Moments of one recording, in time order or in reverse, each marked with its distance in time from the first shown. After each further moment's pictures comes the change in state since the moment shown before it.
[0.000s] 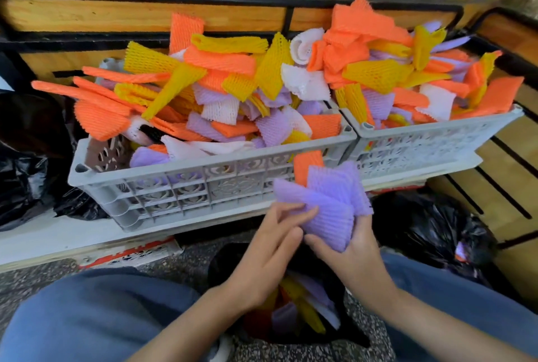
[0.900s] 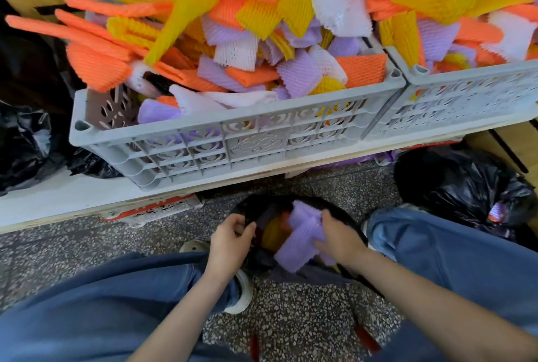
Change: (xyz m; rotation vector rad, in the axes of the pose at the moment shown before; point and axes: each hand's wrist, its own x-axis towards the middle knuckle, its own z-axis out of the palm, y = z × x) left_hand -0.067 -0.104 -0.035 0.185 0.390 -0.890; right_hand 0.011 0.128 0.080 -0.748 -0.747 0.254
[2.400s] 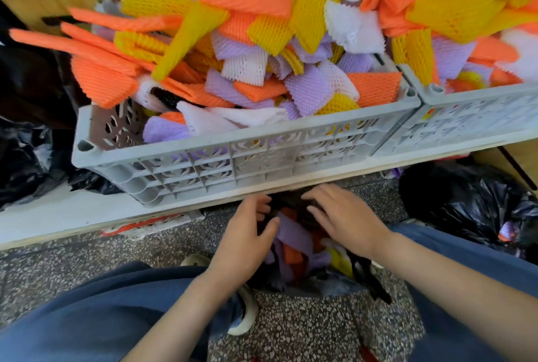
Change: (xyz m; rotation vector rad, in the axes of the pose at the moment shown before) left_hand 0.001 0.067 -0.022 0.069 -0.133 0.376; right_hand -0.004 -0.045 -0.085 -0.192 0.479 -0.632
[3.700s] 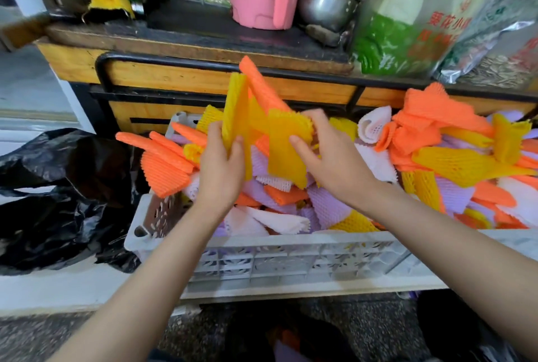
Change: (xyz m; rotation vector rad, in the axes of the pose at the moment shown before) left_hand 0.114 0.124 -0.143 -0.222 0.652 0.332; right_hand 0.180 -0.064 -0.180 0.253 0.426 -0.123
